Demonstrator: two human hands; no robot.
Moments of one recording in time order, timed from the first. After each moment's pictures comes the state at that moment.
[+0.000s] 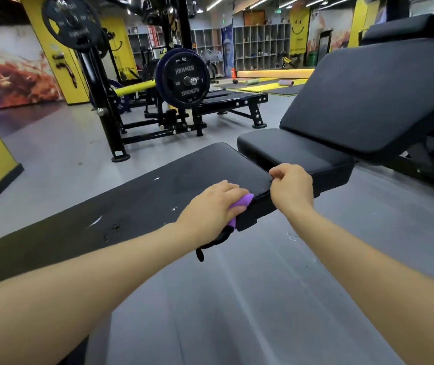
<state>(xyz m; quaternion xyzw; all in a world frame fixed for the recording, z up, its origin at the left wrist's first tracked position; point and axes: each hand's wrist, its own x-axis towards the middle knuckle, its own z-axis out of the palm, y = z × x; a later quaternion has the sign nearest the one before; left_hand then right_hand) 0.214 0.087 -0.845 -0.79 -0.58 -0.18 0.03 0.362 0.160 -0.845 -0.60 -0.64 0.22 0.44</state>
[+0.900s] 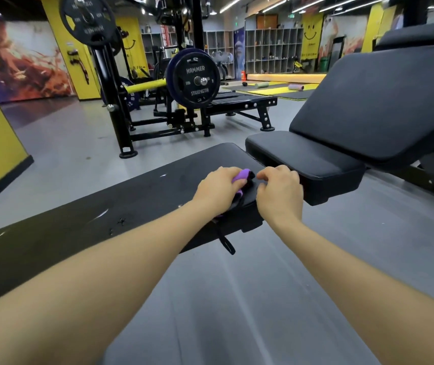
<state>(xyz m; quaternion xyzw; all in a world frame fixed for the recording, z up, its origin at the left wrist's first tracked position) 0.210 0.137 -0.840 -0.65 -0.72 -0.23 -0.03 0.335 0.145 -0.852 -0.56 -0.73 0.09 0.39</state>
